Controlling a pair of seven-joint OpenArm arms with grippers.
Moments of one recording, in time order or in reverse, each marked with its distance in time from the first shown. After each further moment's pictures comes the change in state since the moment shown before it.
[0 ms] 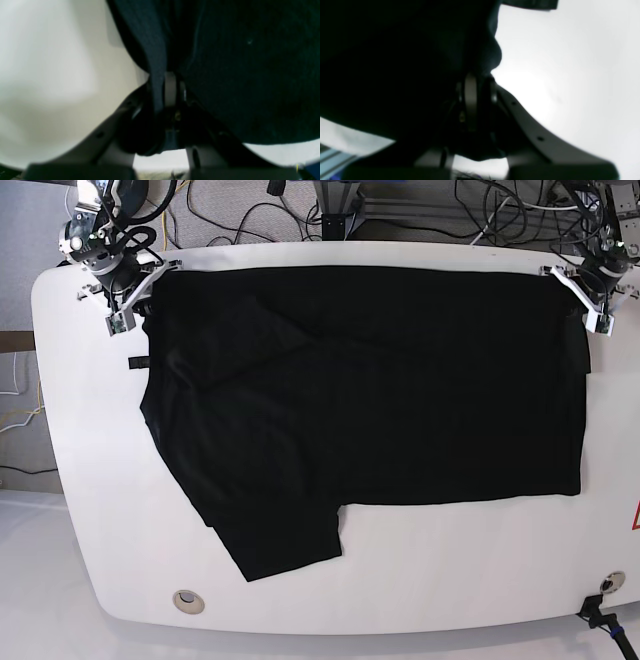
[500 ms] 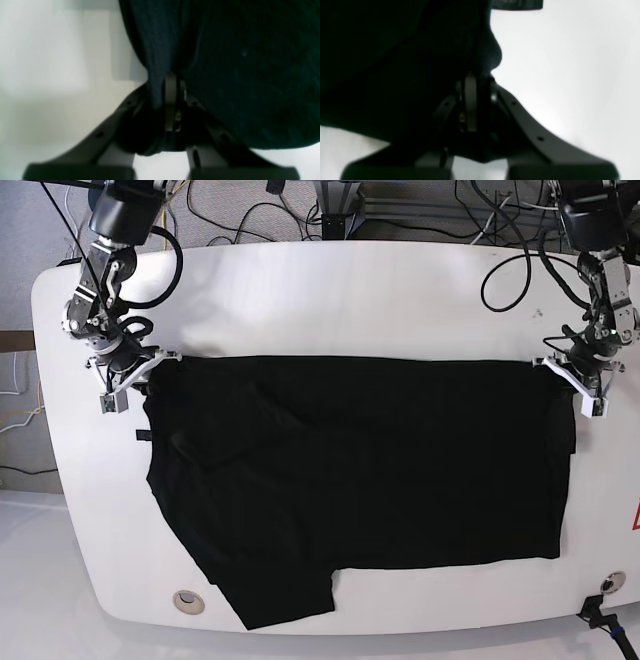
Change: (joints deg) left arm -27.5 0.0 7.8 -20.6 -0.1 0.1 -0.7; right arm 24.6 0.1 -0.5 -23.4 1.1 0.4 2.2
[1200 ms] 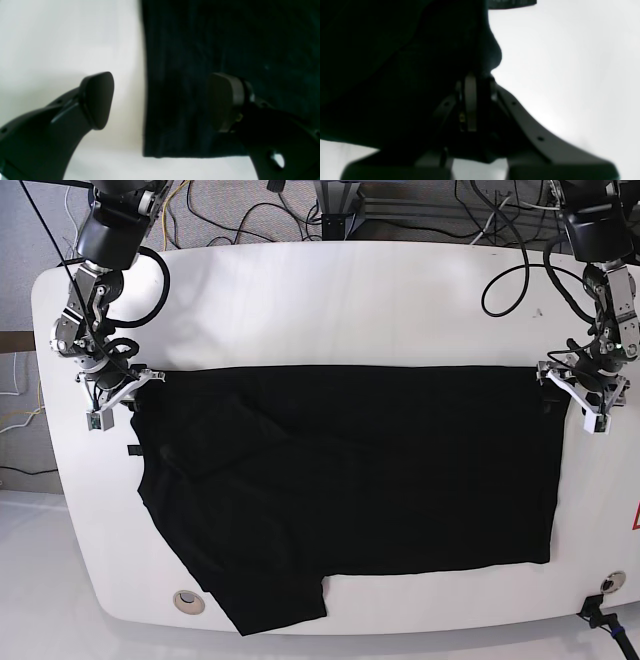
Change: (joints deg) left arm -6.3 -0.7 0.5 -0.4 1.0 -0.2 1.7; right arm 9.0 3.3 0.0 -10.2 0.5 0.1 0.9
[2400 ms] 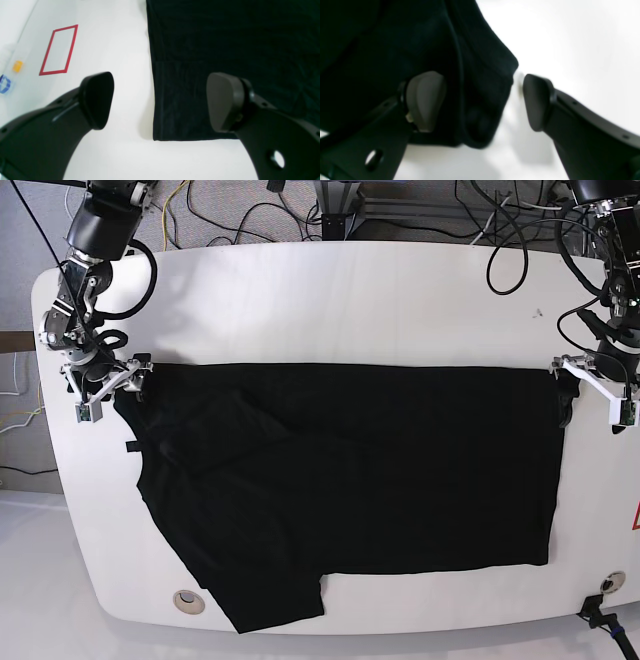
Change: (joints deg) left arm 15.8 0.6 -7.9 33.4 -3.1 5.6 0.8; right arm -2.7 2.1 0.6 3.6 -1.3 -0.3 -1.6
